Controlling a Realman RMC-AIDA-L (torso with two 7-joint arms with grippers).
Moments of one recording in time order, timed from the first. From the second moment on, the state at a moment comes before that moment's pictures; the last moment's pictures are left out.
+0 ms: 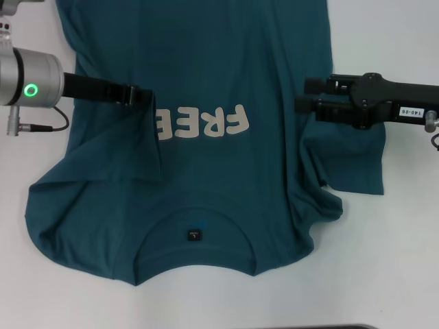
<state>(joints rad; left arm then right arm) -0.66 -2.16 -2.29 -0.90 -0.73 1.26 -2.25 0.53 2.07 -0.52 -0.62 -2.07 -1.66 1.52</state>
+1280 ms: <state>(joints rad) -0.59 -2.15 -2.34 -0.96 -0.72 1.25 -2.26 0.53 2.07 -0.52 -0.62 -2.07 -1.66 1.52</state>
